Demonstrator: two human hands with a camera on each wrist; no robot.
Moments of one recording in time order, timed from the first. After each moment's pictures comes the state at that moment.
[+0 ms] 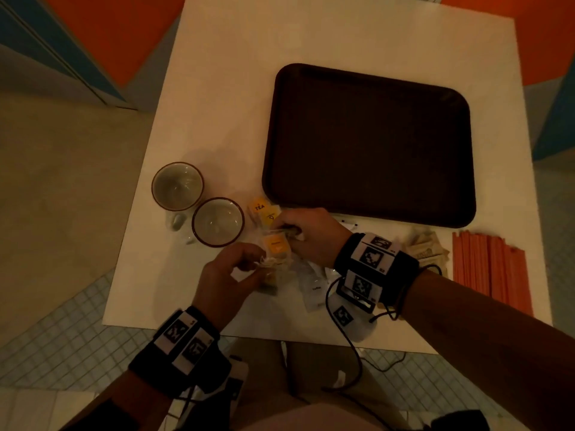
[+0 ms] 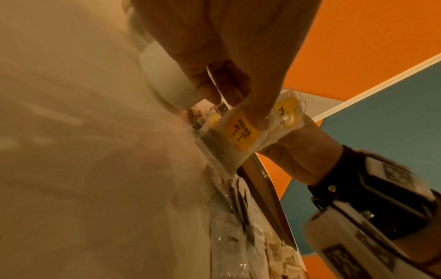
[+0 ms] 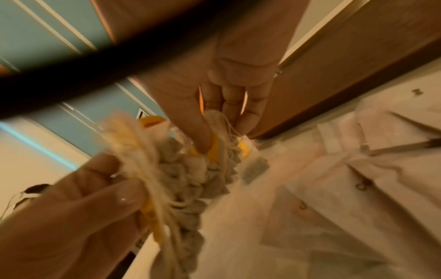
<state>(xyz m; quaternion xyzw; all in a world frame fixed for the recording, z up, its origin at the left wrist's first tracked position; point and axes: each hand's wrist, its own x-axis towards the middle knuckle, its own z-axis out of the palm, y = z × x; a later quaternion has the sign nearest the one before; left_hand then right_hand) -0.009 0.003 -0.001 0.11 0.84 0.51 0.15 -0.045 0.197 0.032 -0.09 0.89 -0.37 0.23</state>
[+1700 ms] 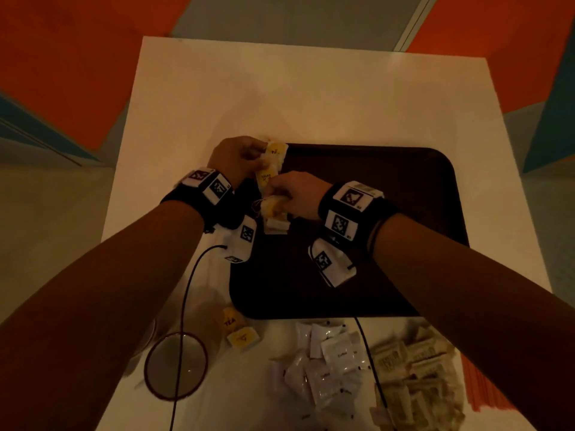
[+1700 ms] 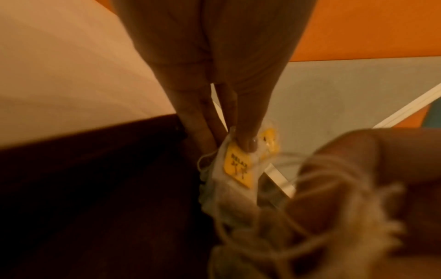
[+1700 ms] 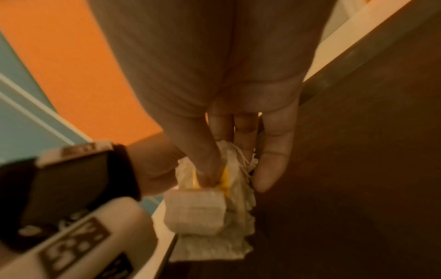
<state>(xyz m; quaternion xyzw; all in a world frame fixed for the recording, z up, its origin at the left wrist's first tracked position) -0.346 0.174 -0.010 0.10 0.85 0.45 0.25 -0.259 0.305 0.018 -0.04 0.90 -0.31 0.31</state>
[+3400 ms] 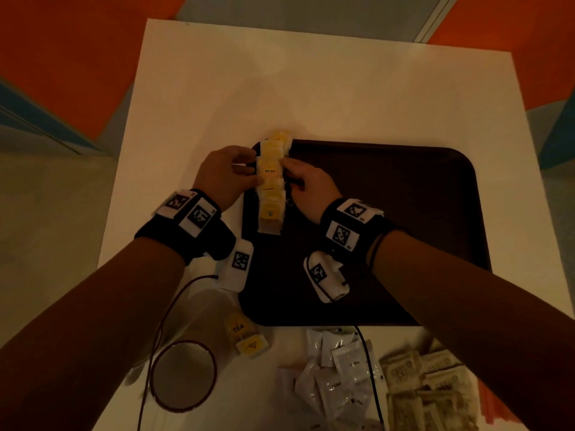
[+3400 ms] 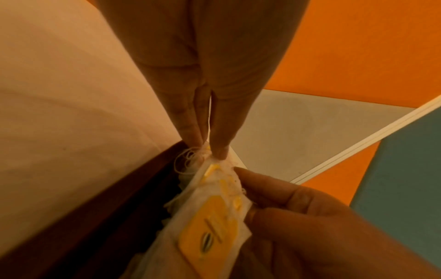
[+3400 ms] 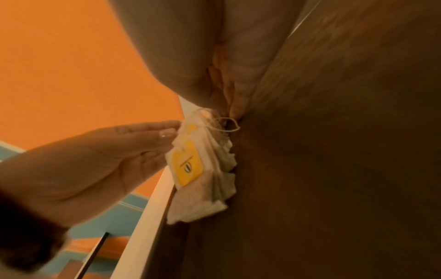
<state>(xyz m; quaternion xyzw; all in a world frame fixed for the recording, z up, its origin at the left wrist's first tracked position) -0.326 0.140 -0.005 0.06 0.85 0.47 0.25 -0.262 0.293 -0.036 0.13 0.87 -0.46 0.13</state>
